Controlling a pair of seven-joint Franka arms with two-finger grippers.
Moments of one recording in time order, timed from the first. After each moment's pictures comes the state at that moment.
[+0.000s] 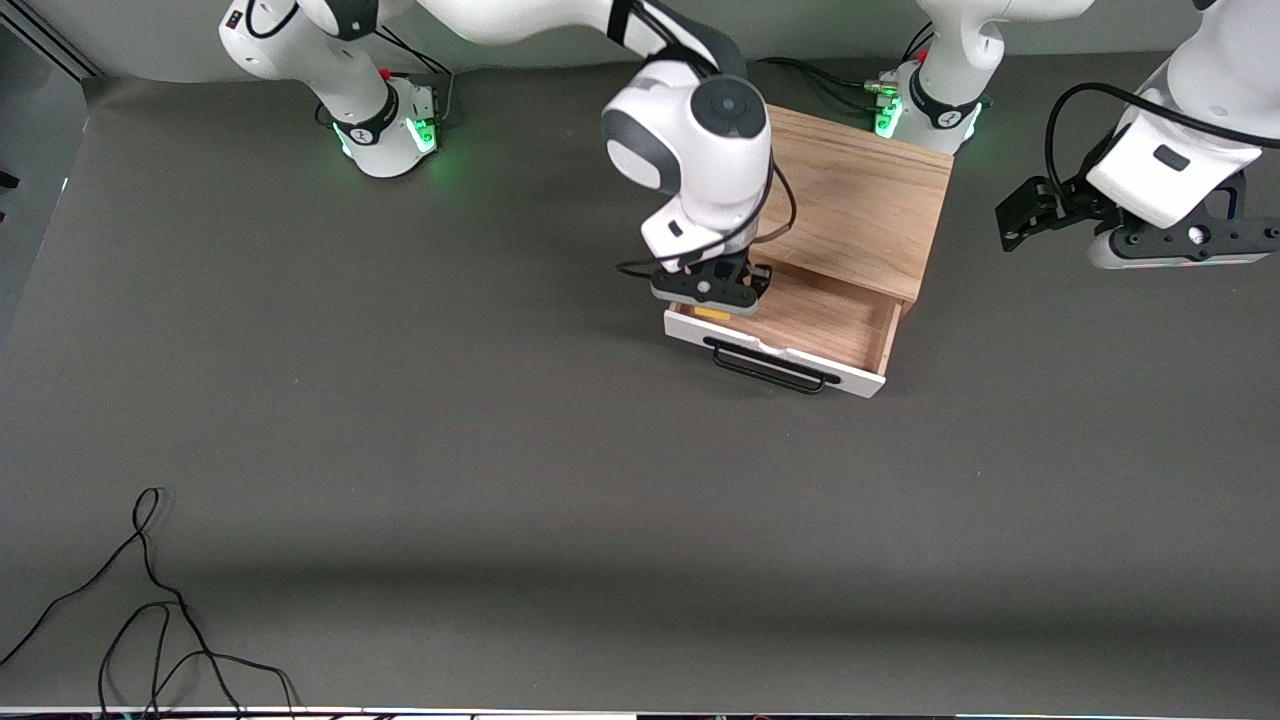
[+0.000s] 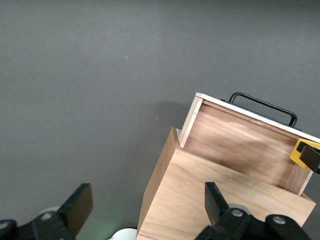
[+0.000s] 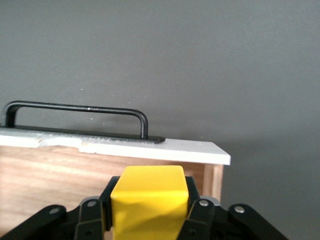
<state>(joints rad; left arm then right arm) -0.13 -0.06 -0.09 -1.60 0.00 1.49 -0.25 1.04 0.77 -0.16 -1.11 0.05 1.92 1.20</state>
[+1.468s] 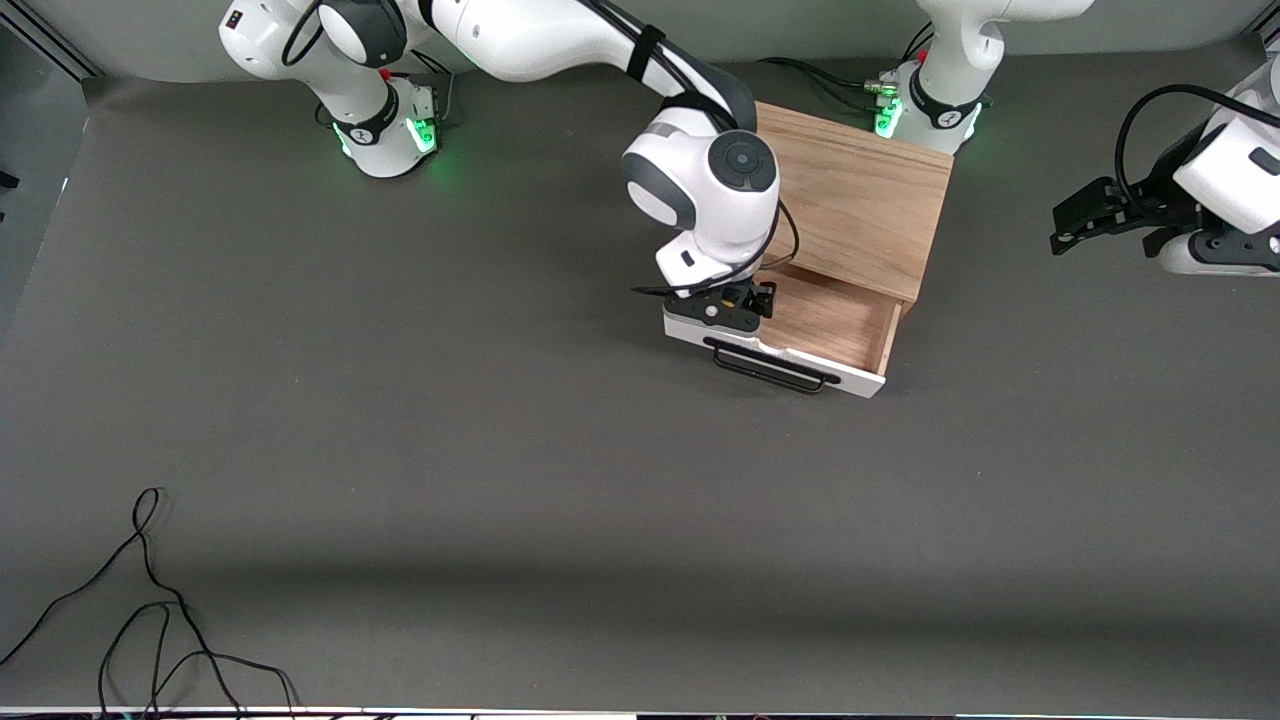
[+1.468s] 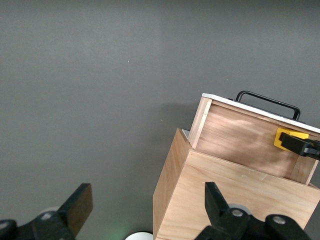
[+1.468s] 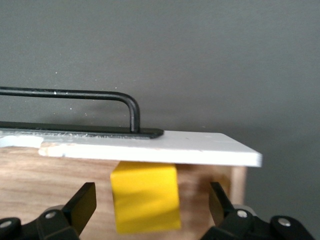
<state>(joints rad) -0.13 -0.06 0.02 -1.60 -0.05 1.49 -0.08 1.04 0.85 -0.16 -1.03 0.09 1.85 1.21</state>
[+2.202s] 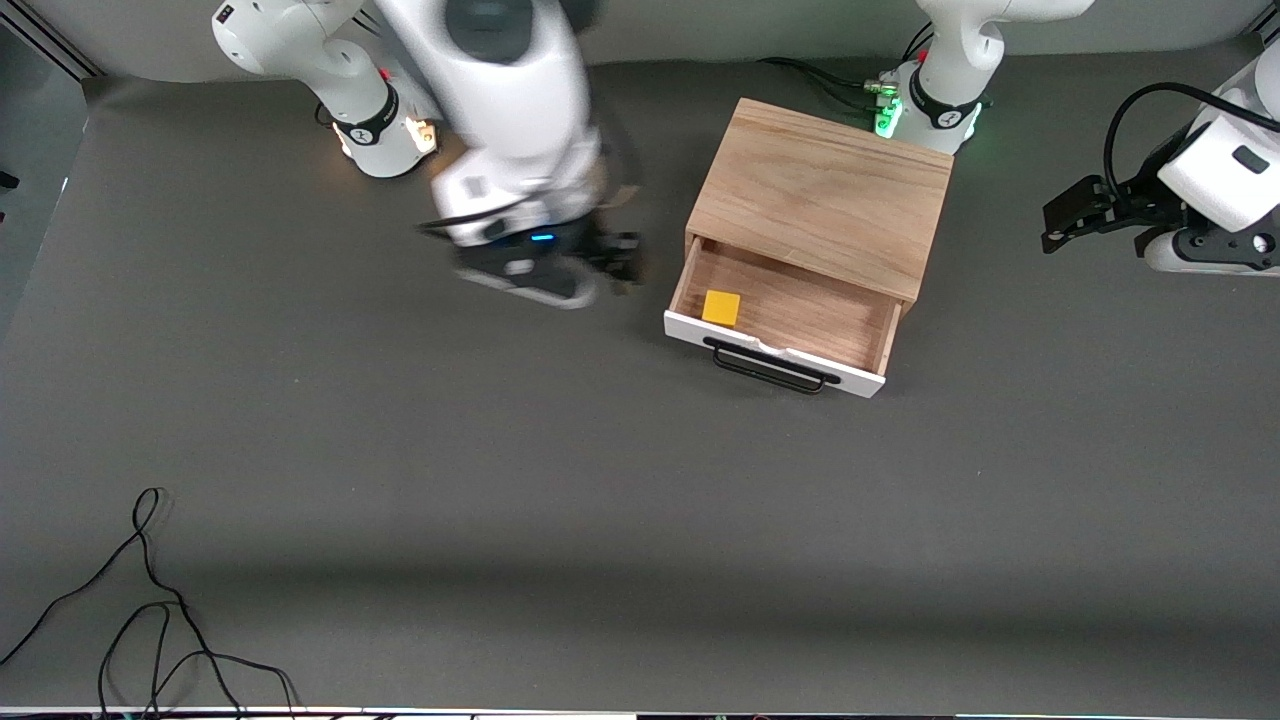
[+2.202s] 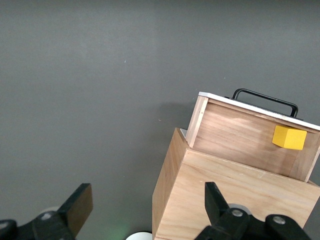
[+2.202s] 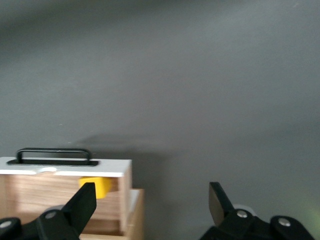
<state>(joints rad) -0.13 -0.06 0.01 -1.60 -0.05 1.49 -0.08 0.75 0.36 -0.16 -1.21 0.09 1.57 0.94</state>
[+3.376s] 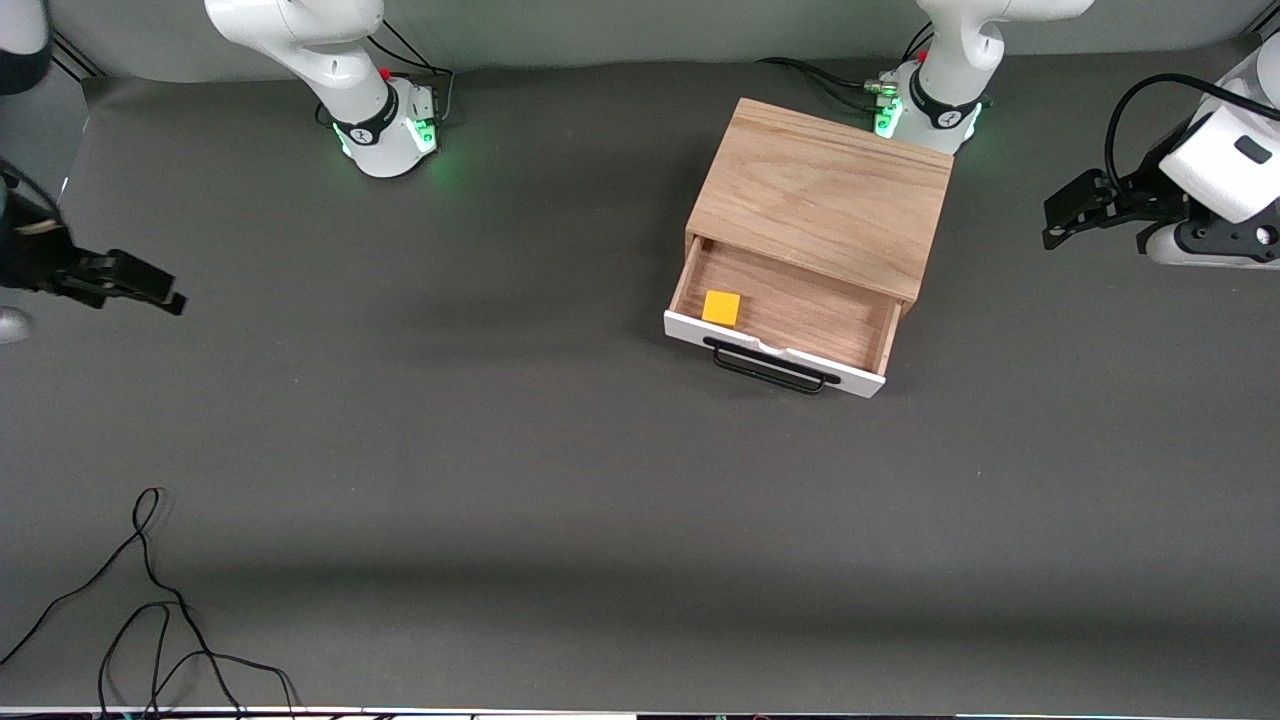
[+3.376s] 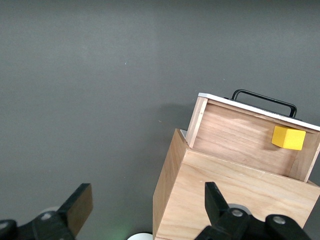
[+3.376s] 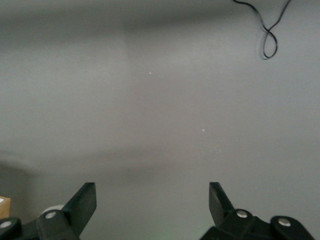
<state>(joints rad) -0.13 -0.07 0.01 -1.60 -0.05 1.49 -0.08 0.00 0.01 -0.05 -1.57 0.03 1.56 0.10</state>
